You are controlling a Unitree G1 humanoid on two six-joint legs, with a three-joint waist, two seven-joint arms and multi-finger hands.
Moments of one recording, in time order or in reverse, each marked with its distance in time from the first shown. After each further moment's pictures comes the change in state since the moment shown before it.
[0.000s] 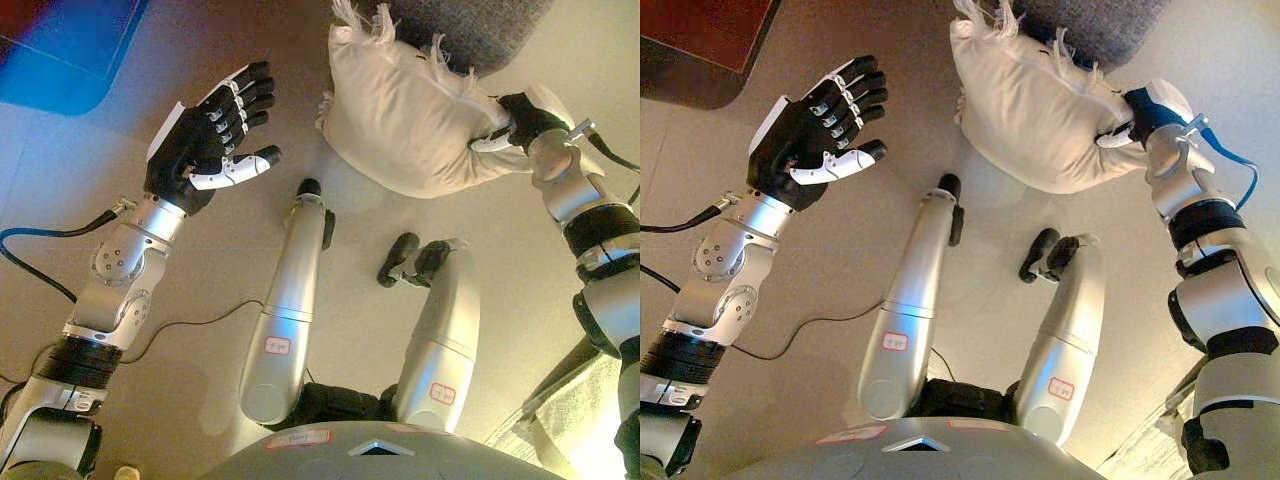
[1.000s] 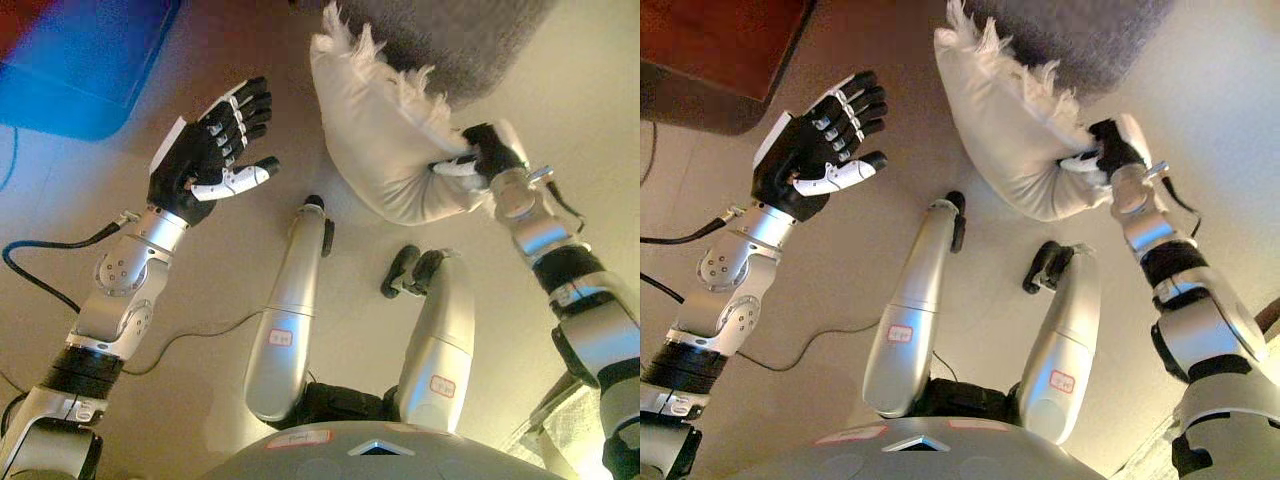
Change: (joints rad) left arm 0.064 -0.025 0.002 -0.013 0.002 -0.003 0.023; right arm 0.270 0.086 -0.090 -0.232 0.182 -0.069 -0.153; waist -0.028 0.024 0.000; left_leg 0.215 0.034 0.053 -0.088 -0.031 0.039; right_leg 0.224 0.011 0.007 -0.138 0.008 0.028
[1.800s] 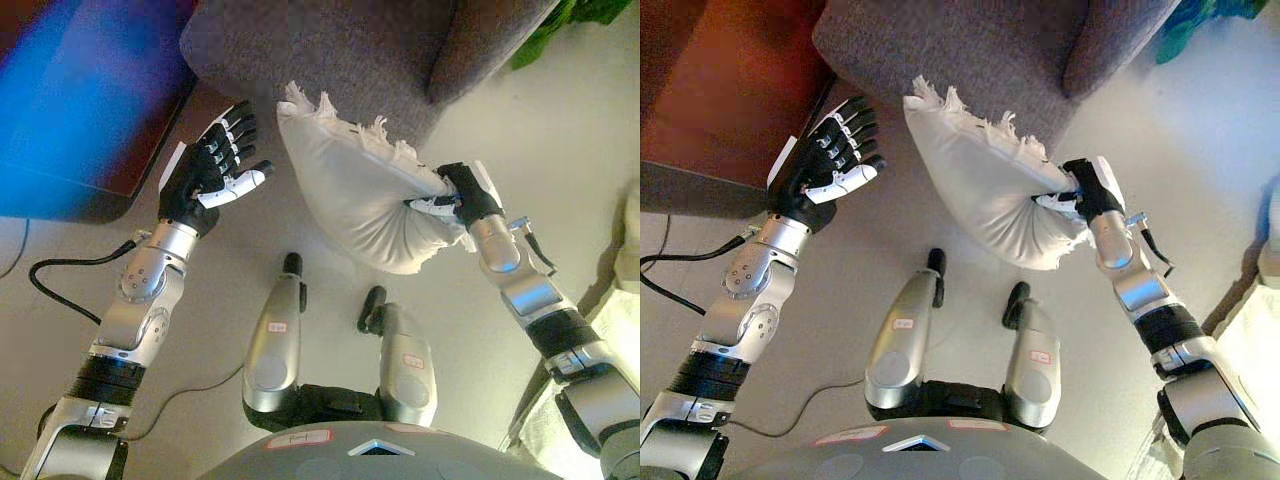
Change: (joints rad) left arm 0.032 -0.119 0.070 0.007 0.060 0.167 0.103; right arm 0.351 -0.002 -0.164 -0.414 -0.066 -0.016 0.013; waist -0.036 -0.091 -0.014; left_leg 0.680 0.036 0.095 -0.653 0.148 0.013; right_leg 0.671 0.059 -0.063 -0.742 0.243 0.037
